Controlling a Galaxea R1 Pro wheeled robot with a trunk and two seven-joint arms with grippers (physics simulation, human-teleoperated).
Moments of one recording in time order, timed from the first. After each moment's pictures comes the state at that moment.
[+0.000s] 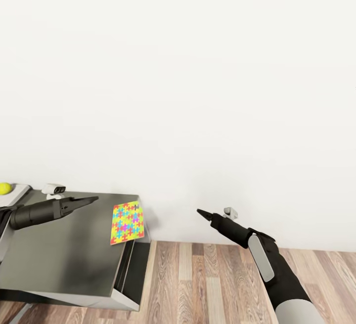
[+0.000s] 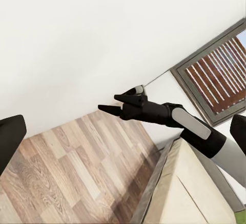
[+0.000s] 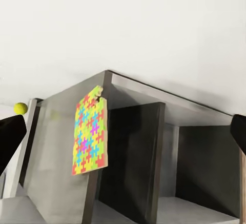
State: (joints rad) left arm -0.57 0.44 0.27 -1.19 0.22 0.86 -1.57; right arm -0.49 0.02 -0.09 -1.04 -0.53 0.60 0.54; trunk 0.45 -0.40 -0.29
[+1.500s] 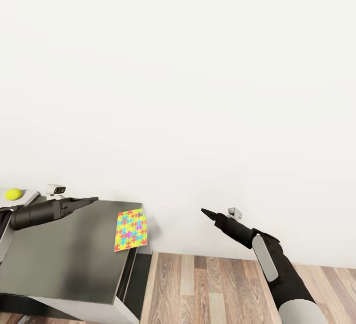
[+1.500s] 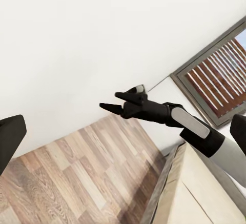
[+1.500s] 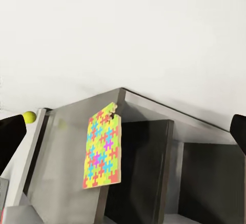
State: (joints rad) left arm -0.57 0.44 0.27 -1.19 0.22 0.86 -1.57; right arm -0.49 0.01 -0.12 -1.03 -0.53 0.60 0.55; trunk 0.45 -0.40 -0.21
